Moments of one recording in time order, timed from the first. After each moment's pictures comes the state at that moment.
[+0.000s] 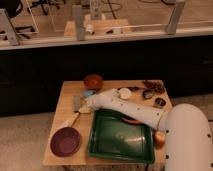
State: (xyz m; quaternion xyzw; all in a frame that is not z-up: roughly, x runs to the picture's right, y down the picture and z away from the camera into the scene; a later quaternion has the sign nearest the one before) arm -0.140 0.104 0.928 -0.22 -0.31 0.30 0.88
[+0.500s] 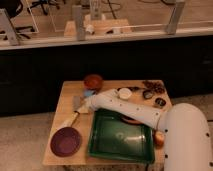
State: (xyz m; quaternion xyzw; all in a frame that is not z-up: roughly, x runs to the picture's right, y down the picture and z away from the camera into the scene) arm -0.146 0.107 0.926 -0.23 -0.30 0.32 0.87
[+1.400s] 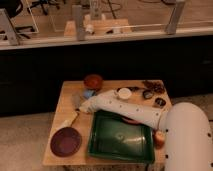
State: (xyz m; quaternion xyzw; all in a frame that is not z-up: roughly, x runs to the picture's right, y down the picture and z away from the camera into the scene) arm -0.147 0.114 0.921 -0.24 -0.29 0.34 0.86
